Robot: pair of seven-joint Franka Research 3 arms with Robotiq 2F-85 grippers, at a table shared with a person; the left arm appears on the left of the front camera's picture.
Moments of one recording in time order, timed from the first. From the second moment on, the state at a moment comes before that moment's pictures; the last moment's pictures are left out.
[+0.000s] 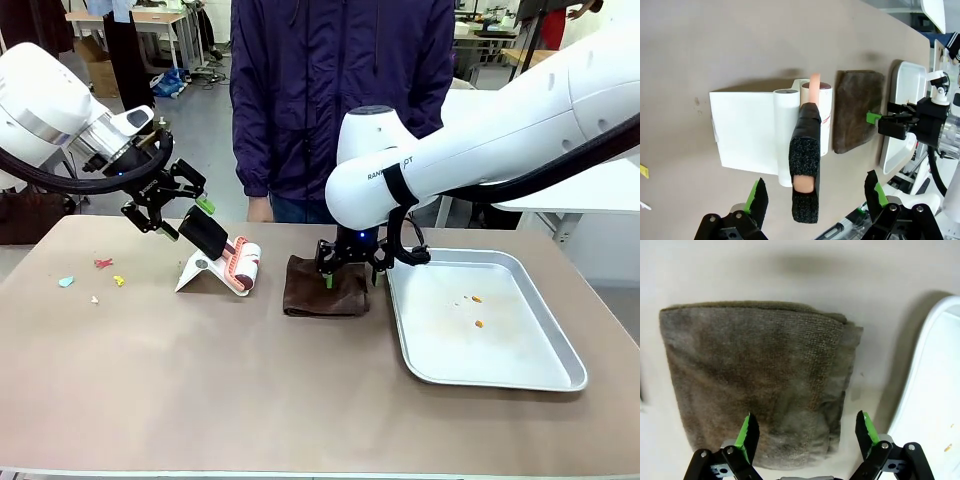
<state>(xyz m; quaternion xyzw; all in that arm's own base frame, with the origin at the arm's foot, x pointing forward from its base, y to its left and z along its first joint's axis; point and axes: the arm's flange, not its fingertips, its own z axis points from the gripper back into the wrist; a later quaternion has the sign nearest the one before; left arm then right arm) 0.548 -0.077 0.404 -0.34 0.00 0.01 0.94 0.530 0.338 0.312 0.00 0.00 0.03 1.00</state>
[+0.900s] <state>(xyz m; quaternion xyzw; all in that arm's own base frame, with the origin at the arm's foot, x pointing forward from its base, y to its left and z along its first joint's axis) 0.550 -0.071 0.405 -0.34 -0.01 0.01 0.94 0.537 0.335 0.309 0.01 0.00 -0.01 1.00</state>
